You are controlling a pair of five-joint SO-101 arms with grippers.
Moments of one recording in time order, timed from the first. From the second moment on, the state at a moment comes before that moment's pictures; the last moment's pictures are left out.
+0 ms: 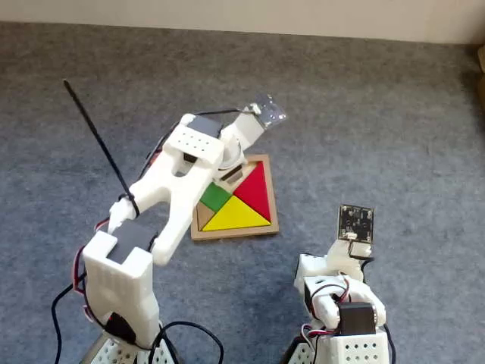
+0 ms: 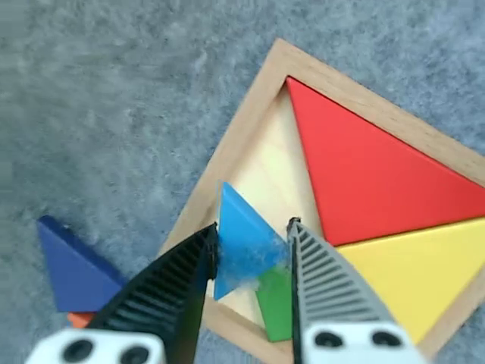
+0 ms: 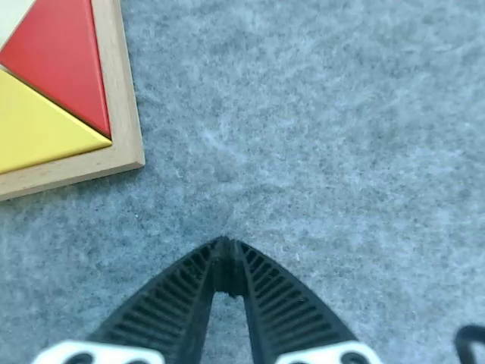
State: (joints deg) left arm 16.5 21.4 -0.7 62.2 -27.4; right arm -10.0 -104.5 95.7 71.2 -9.4
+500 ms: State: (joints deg) left arm 16.4 22.5 -1.7 64.0 -27.7; right arm -10.0 -104.5 95.7 71.2 -9.4
